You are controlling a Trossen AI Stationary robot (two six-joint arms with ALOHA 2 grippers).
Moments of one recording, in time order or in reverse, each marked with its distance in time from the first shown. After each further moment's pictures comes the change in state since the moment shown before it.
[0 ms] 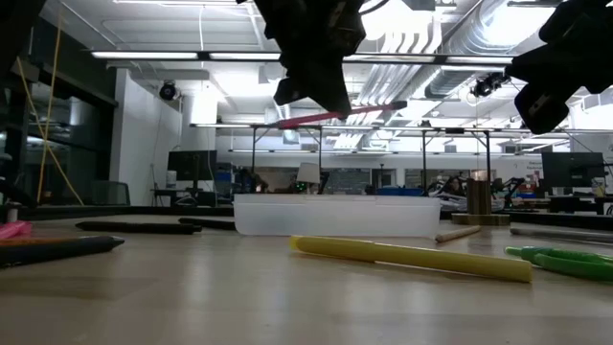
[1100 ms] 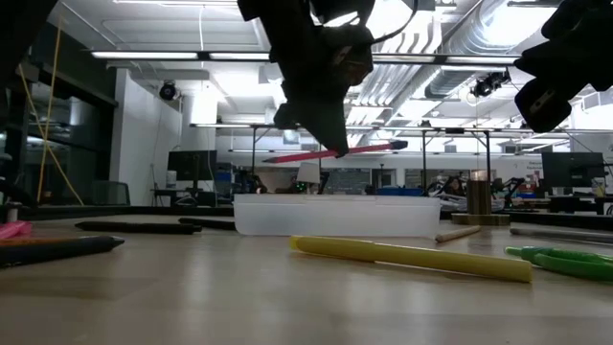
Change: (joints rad) left arm -0.031 0.102 0.001 -0.005 -0.053 0.000; right arm 0.000 -0.006 0.000 0.001 -0.068 0.004
